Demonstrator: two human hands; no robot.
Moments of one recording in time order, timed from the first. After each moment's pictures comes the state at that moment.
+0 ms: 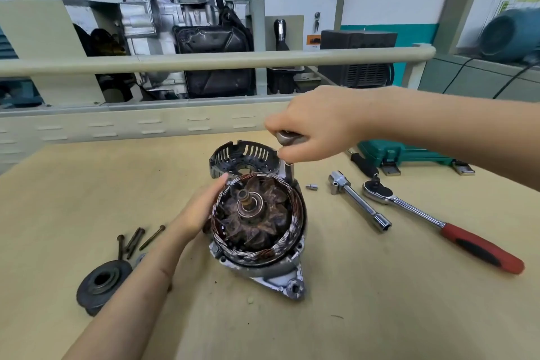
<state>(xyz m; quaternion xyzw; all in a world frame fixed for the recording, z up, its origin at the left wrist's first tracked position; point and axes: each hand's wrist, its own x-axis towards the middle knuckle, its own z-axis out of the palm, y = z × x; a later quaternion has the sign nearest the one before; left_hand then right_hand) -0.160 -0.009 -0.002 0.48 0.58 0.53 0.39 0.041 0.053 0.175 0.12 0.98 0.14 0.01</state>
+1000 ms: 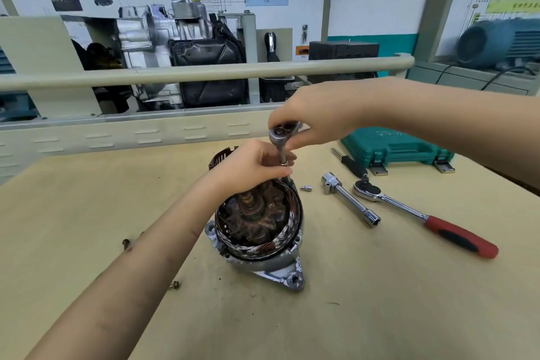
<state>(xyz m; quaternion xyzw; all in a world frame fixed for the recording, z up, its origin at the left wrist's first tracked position) -0.097 -0.002 0.096 0.73 0.56 0.34 0.19 0.046 0.042 0.195 0.17 0.97 0.16 0.04</state>
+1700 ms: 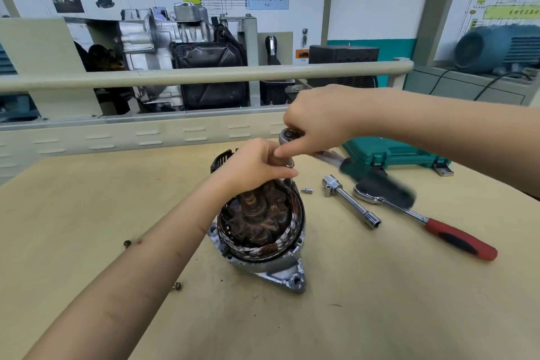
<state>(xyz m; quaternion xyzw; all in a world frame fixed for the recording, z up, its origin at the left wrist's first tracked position) -0.097 0.002 0.096 0.72 0.58 0.35 0.16 0.041 0.042 0.189 0.23 0.95 0.21 0.03</state>
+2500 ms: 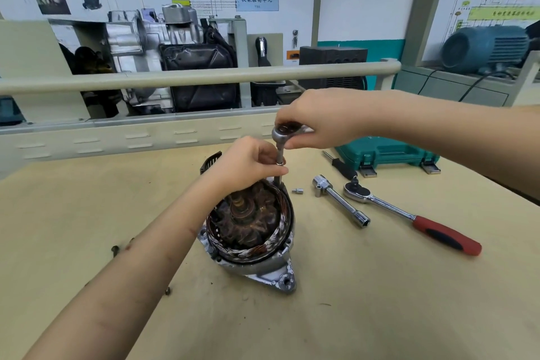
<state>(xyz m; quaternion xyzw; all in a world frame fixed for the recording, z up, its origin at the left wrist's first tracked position) -0.091 0.005 0.101 0.71 0.58 0.36 0.17 0.065 0.052 0.187 0.19 0.97 0.17 -0.02</state>
